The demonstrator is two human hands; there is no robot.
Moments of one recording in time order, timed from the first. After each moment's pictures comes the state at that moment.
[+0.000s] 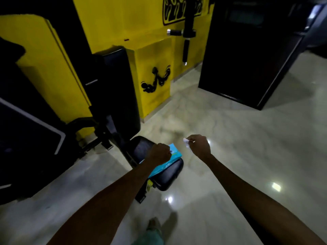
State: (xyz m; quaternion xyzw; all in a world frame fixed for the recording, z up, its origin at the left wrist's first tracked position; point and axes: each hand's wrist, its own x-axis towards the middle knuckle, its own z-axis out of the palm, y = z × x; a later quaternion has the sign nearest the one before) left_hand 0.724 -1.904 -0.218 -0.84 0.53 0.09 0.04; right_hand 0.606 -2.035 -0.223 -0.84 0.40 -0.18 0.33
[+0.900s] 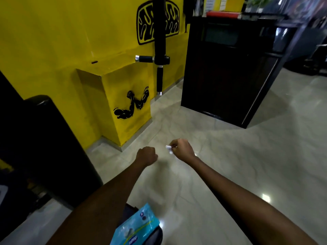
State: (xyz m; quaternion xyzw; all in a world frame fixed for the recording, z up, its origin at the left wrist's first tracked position) left_hand 0.871 -2.185 -0.219 -0.87 0.47 0.13 -0.04; right_hand 0.739 -2.281 -0.188 -0.87 0.36 -0.13 0.31
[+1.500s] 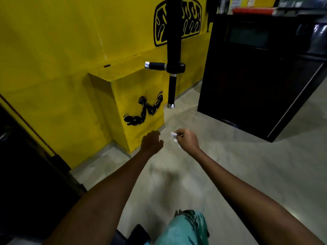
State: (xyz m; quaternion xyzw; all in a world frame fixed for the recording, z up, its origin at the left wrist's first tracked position) left_hand 0.973 -2.308 -0.192 -0.90 0.42 0.05 -0.14; right_hand 0.851 -2.406 -0.171 -0.85 0.33 -0.23 0.34
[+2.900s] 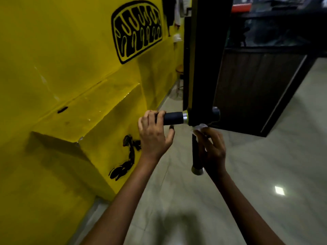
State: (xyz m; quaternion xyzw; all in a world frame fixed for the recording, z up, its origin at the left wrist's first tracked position) left_hand 1.253 -2.528 -0.107 -0.68 0.55 -0.32 -0.35; right_hand 1.085 -2.578 -0.149 -0.75 0.24 -0.62 -0.05
